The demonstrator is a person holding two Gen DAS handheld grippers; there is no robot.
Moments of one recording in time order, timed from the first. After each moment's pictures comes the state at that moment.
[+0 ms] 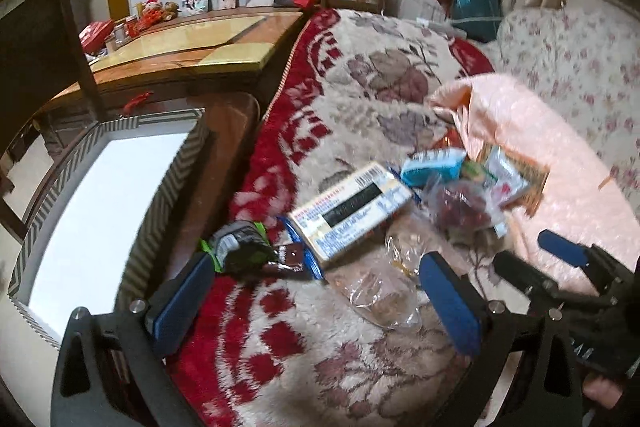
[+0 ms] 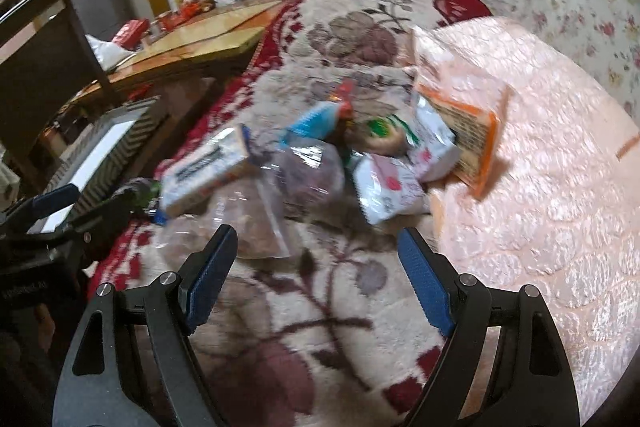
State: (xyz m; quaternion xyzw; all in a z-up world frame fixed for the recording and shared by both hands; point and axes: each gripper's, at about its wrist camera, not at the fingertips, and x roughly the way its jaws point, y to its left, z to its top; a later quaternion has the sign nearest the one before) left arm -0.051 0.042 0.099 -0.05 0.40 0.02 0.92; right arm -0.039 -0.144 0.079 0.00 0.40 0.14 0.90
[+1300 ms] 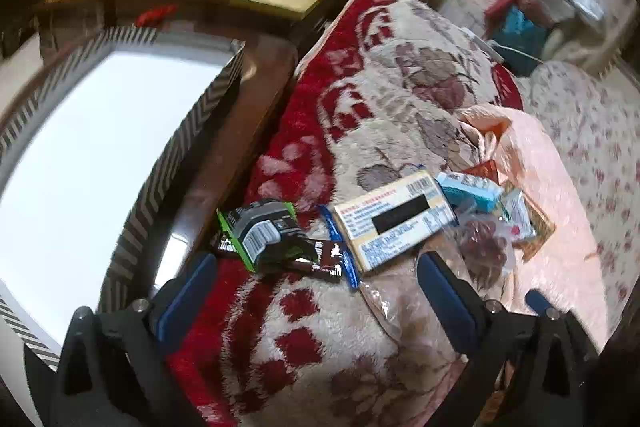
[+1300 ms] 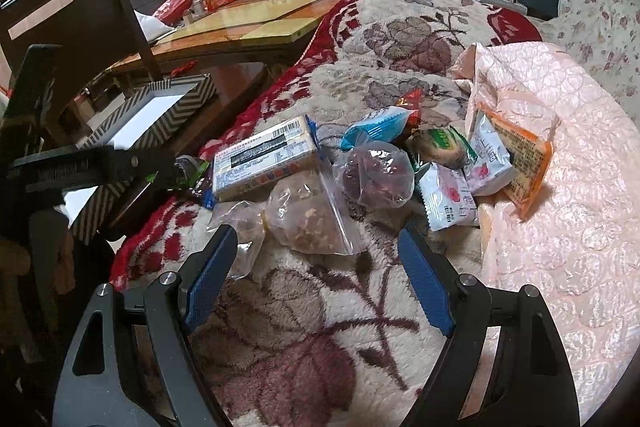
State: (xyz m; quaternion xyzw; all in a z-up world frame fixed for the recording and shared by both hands) left arm -0.024 0.111 0.068 -0.20 0.46 0.02 0.86; right arm -0.049 -0.122 0.085 -0.03 0.41 0.20 0.89
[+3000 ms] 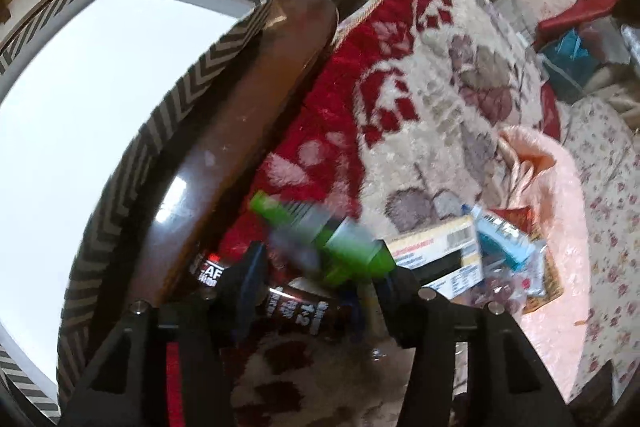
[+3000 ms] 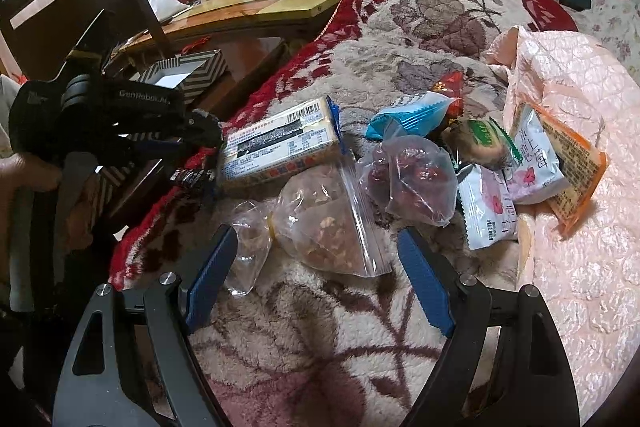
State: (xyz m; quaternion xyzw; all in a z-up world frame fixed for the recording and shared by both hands) left arm 0.034 0.131 0.041 -0.28 0.52 0.05 0.80; right arm -0.019 -0.106 0.065 -0.04 0.45 0.24 0.86
